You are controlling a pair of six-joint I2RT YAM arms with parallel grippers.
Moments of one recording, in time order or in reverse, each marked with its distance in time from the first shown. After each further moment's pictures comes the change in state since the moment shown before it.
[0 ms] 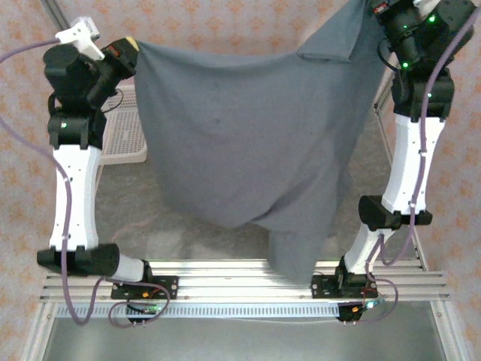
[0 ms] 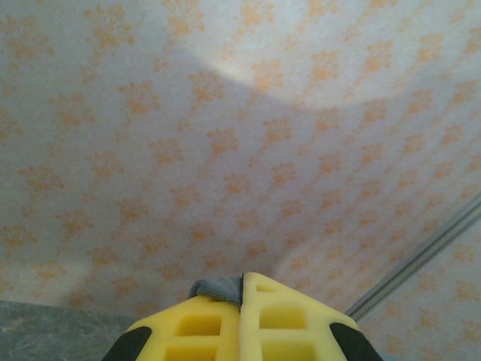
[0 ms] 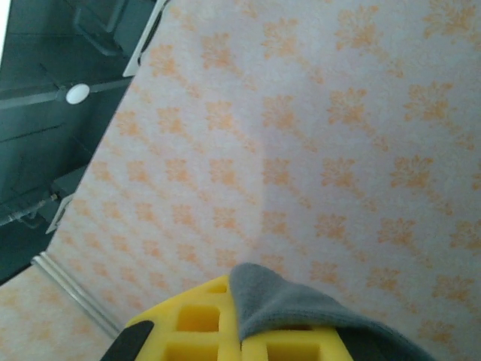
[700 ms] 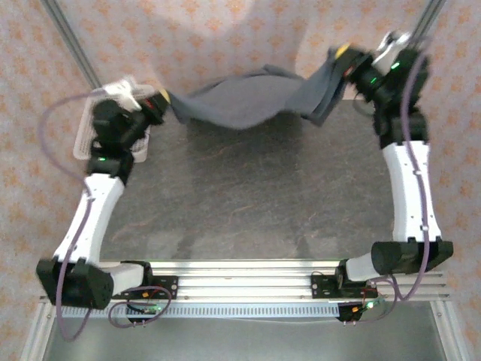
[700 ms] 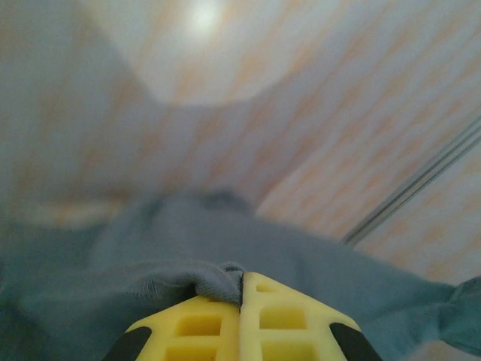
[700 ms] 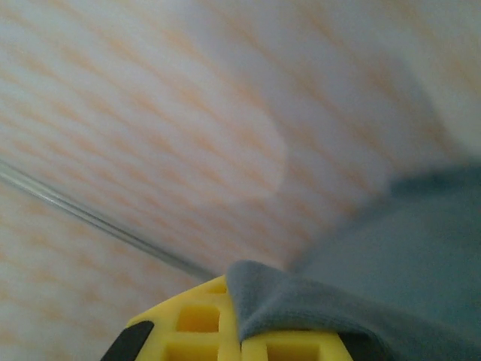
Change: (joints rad) left arm -0.109 -0.198 -0.841 0.438 0.035 0.010; right arm 0.006 -0.422 -1.135 0.249 -0.226 0.002
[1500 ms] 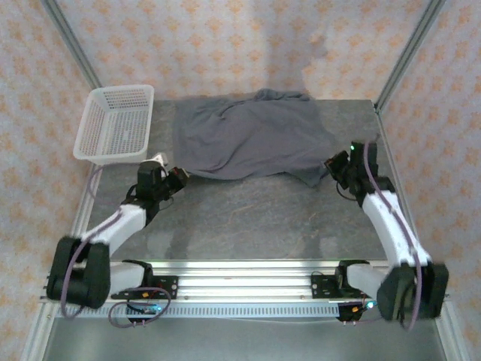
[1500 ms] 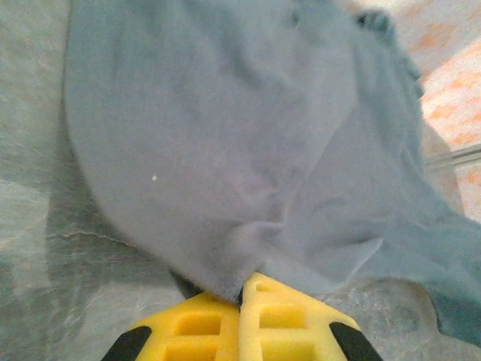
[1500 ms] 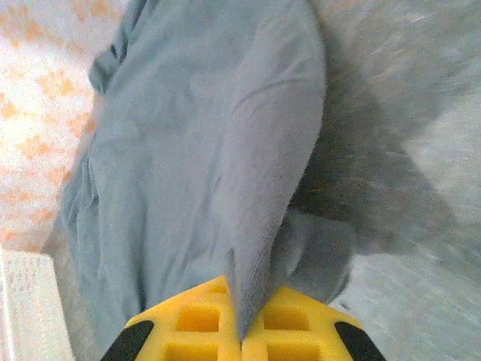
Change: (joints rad) left arm -0.096 -0.127 -0.595 0.081 -0.161 -0.116; right arm 0.003 -0.400 -0.784 -0.176 0.356 0.070
